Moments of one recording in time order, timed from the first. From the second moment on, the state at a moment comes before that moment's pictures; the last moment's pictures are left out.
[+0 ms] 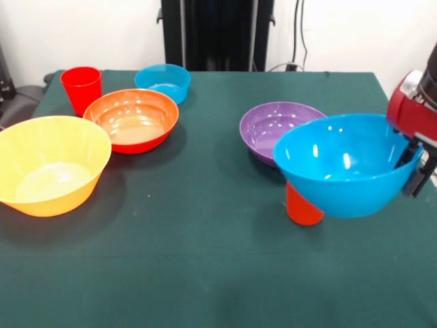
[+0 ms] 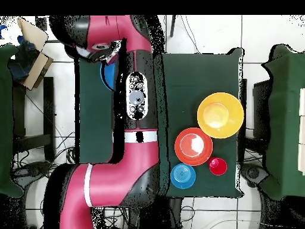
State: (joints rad) arm 0.04 0.00 -0.05 0.07 -0.05 1.59 2.58
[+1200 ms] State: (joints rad) arm 0.07 0.07 -0.39 0.01 0.31 1.67 2.67
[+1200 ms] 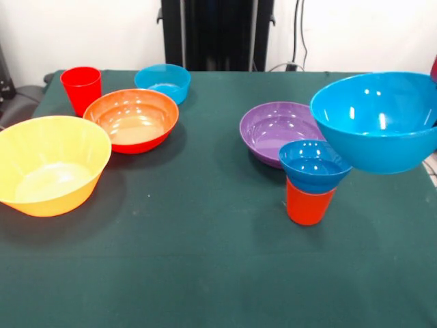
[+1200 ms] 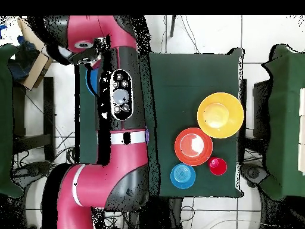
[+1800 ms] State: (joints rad) arm 0.07 0.15 -0.65 0.01 0.50 1.67 2.67
